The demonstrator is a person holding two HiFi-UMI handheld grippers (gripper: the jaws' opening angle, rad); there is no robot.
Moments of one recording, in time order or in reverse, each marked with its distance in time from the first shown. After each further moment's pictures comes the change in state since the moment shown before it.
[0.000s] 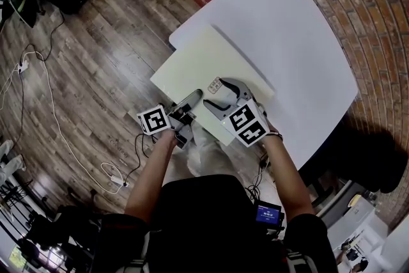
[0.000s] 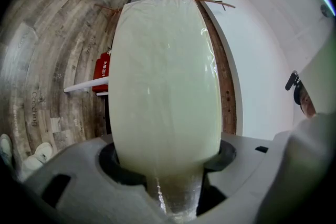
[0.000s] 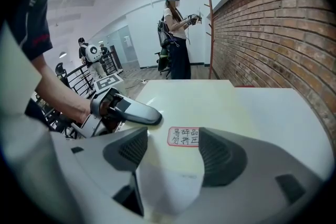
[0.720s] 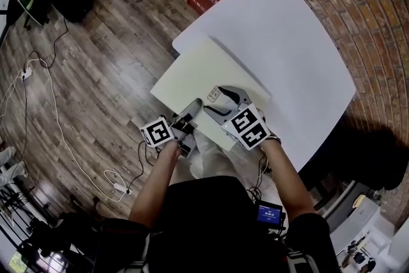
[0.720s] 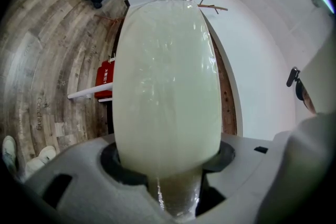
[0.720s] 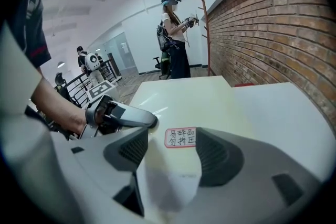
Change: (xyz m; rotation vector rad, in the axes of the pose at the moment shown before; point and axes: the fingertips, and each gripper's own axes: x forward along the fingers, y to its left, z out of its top) left arm -0.028 -0.012 -0.009 0.065 -0.058 0.038; right arm -0.014 0.019 0.005 0.070 -0.032 0.006
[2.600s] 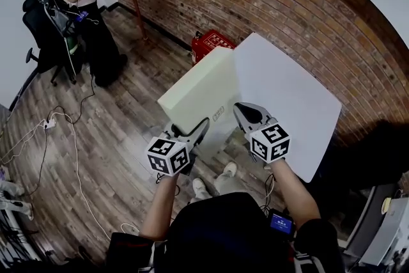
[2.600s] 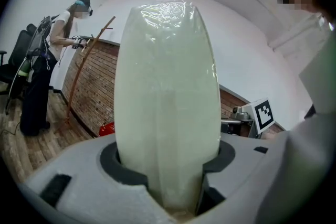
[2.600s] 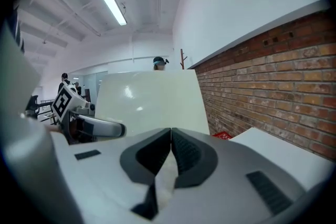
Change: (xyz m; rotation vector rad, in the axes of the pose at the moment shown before) left arm -0.106 -0.229 0.042 1.046 0.011 0.052; right arm -0.174 0.063 0.134 0.085 -0.568 -0.320
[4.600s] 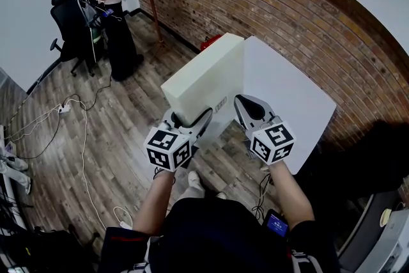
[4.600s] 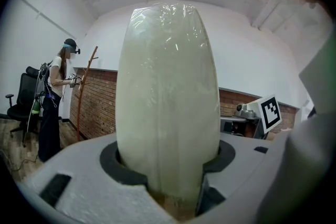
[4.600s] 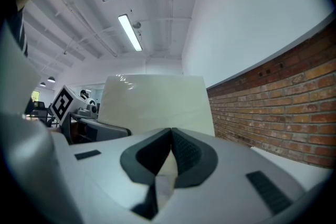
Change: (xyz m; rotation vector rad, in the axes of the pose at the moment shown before) left arm -0.062 -0.181 0.023 0.226 -0.080 0.111; right arm -0.177 0.043 0.049 -0.052 -0.254 0.091
